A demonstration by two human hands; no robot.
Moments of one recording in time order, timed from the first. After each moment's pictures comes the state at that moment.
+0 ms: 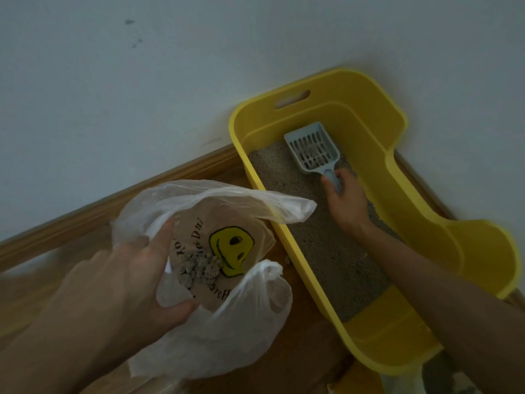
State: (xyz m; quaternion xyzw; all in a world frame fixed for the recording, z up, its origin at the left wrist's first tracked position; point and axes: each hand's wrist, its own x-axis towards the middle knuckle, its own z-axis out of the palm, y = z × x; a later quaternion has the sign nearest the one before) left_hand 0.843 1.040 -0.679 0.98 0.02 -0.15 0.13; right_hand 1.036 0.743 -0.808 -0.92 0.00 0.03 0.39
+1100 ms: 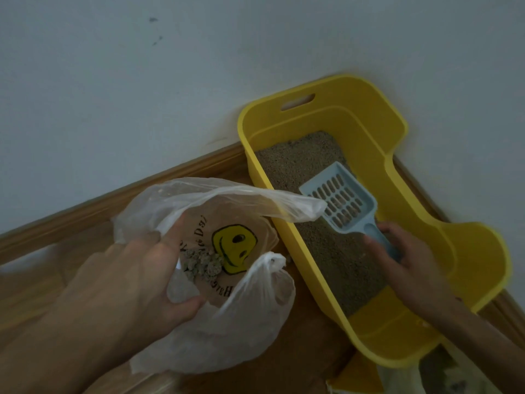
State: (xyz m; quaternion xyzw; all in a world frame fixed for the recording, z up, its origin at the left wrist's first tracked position) left_hand 0.844 1.038 -0.664 0.98 0.01 -0.19 0.10; right_hand 0.922 0.686 -0.711 -0.92 -0.08 0.12 0.36
